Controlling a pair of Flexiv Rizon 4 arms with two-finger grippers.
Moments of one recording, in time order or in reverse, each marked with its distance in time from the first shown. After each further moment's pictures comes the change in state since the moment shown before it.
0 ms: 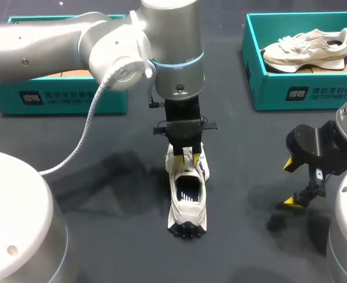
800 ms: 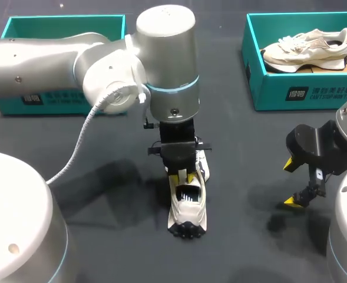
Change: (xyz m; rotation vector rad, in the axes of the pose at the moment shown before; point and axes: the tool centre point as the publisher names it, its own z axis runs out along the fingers) left arm 0.018 -0.030 0.032 0.013 0.014 -0.006; right arm 0.000 0.000 0.000 0.000 0.000 0.000
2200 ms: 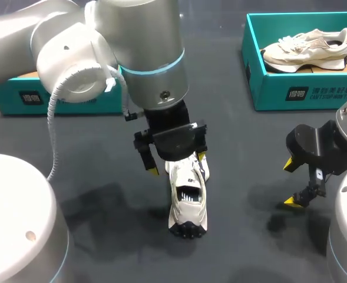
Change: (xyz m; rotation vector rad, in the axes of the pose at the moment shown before) left arm 0.009 -0.053 -0.101 -0.136 -0.088 -0.256; right arm 0.000 0.000 0.000 0.000 0.000 0.000
